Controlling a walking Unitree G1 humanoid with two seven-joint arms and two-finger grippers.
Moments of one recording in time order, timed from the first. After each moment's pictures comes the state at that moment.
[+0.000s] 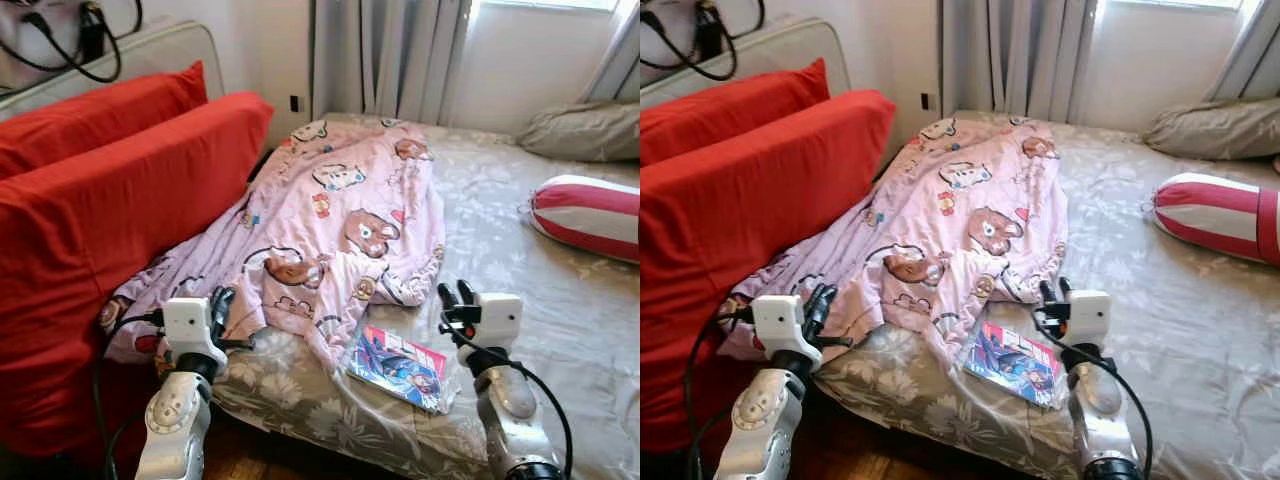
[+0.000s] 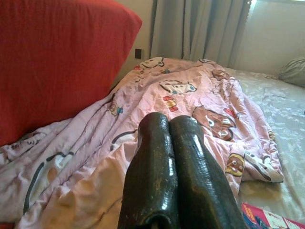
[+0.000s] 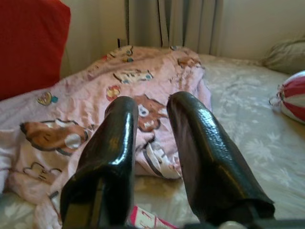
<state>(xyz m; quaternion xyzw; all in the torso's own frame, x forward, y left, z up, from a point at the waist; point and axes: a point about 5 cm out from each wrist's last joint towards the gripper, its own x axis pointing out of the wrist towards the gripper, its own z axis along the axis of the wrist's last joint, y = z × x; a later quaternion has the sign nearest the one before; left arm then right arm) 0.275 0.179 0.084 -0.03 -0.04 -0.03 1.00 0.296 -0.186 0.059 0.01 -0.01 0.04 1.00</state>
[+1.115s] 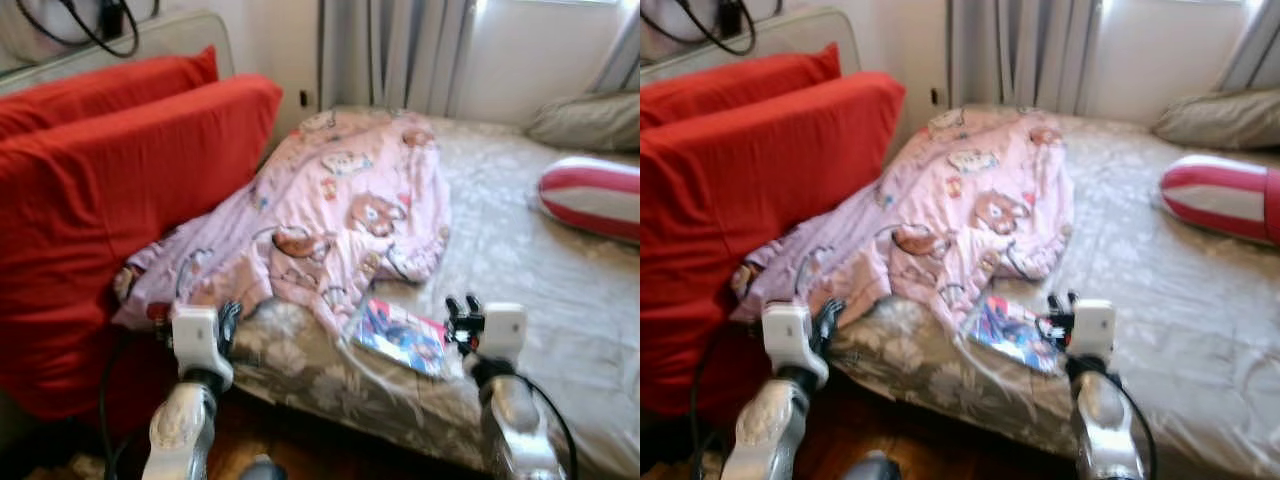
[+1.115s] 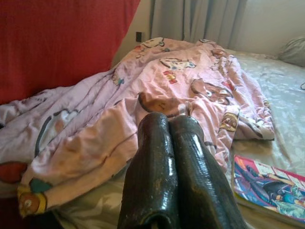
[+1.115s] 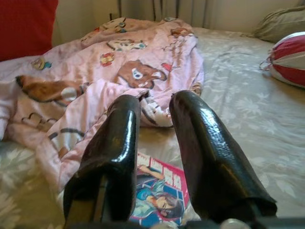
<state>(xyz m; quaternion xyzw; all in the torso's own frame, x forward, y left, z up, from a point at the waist) 0.264 0.173 0.074 -0.03 -0.02 -0.04 1.00 0.282 -0.191 0.046 0.00 0.04 0.01 1.00</state>
